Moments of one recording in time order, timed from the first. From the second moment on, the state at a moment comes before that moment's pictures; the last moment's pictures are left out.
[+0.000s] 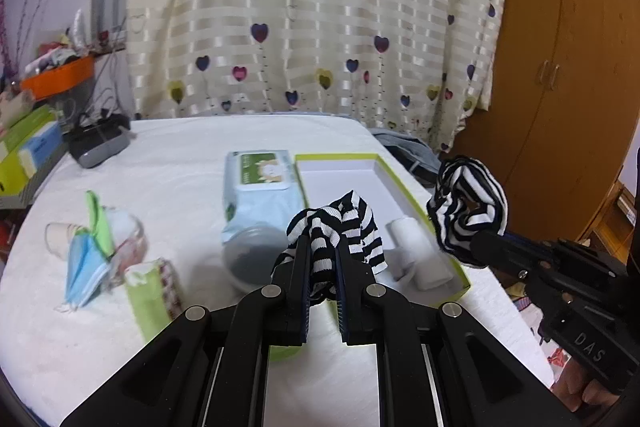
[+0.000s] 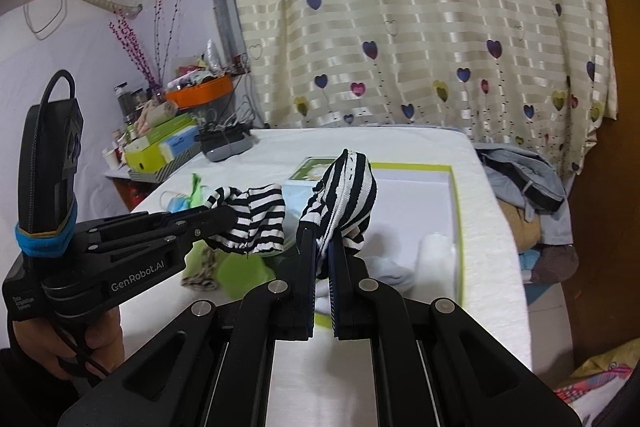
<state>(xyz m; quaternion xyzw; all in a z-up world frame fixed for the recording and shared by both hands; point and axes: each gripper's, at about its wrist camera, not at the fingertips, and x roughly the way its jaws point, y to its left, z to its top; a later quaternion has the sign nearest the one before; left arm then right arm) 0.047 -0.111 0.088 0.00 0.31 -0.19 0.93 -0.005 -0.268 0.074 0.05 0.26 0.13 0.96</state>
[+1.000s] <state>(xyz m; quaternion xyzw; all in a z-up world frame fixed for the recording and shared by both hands) 0.117 -0.178 0.047 0.02 0.37 -0.20 0.91 0.080 -0.321 0.015 0.08 0.33 0.11 0.93</state>
